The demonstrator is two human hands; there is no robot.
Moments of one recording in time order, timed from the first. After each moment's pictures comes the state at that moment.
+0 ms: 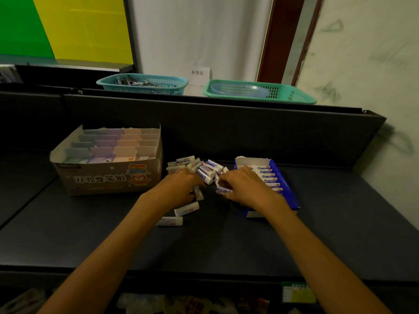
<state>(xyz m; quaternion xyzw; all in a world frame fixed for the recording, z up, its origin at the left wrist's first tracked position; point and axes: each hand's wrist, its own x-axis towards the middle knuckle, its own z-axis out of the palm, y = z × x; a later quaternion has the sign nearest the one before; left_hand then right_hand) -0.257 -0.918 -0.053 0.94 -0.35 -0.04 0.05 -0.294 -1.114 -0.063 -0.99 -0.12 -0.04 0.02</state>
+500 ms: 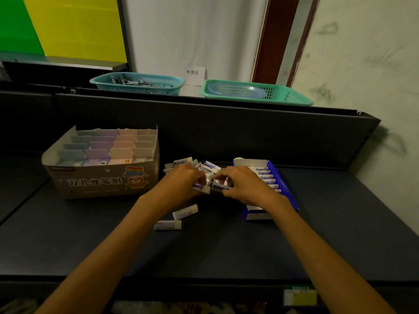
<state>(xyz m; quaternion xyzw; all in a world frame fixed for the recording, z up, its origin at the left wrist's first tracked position) -0.252 -0.922 -0.046 0.93 -0.36 0.01 0.11 -0.287 -1.118 -0.056 -0.98 -0.11 -0.02 0.16</state>
